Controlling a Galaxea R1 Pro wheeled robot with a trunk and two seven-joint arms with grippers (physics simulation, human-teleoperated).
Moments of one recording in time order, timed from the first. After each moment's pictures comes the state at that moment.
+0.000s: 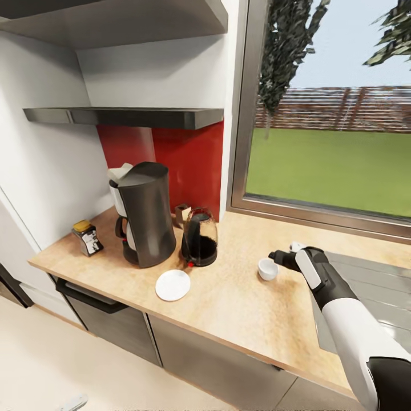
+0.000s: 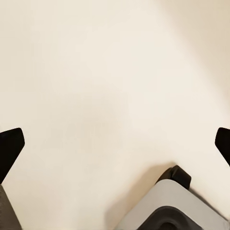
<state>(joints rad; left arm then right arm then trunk) -0.50 0.15 0.16 -0.02 0.35 0.01 0.41 -0.91 -0.12 -0.01 -0.78 -0.50 0.73 -0.26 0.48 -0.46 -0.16</state>
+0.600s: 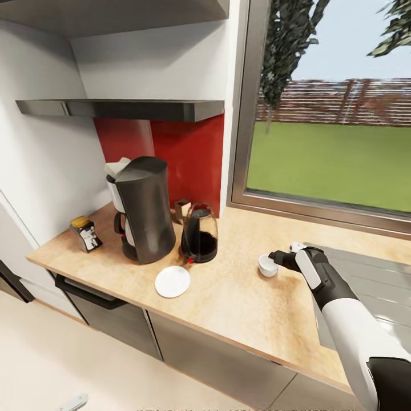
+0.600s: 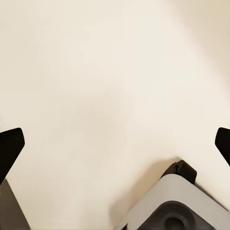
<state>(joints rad) -0.50 0.15 0.16 -0.02 0.35 0.01 0.41 -0.91 -0.12 -0.01 -0.78 -0.50 0.73 -0.26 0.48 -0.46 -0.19</state>
